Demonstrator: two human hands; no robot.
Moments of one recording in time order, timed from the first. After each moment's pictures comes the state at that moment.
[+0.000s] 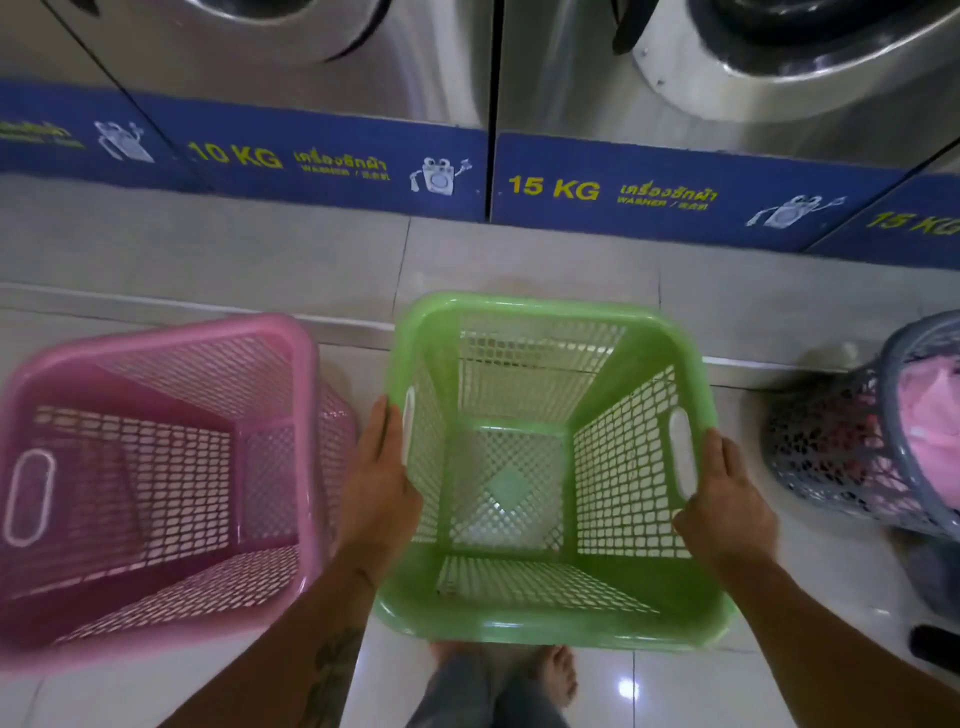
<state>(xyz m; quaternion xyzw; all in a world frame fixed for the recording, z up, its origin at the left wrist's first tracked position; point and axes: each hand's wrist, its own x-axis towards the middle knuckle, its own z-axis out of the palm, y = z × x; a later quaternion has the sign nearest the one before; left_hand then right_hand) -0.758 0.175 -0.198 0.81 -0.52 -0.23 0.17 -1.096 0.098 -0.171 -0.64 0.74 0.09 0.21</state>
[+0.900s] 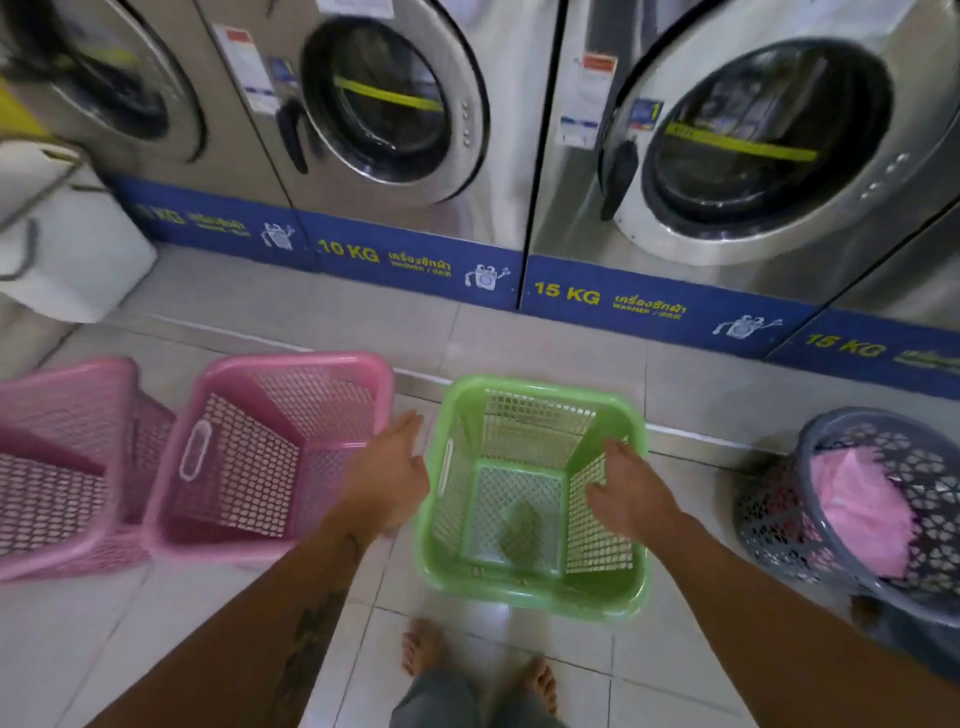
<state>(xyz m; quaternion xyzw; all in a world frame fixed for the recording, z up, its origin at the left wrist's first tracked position) -0.764 0.257 0.025 0.80 -0.48 -0.29 0.21 -1.033 0.151 0.015 -0.74 0.59 0.09 0.32</state>
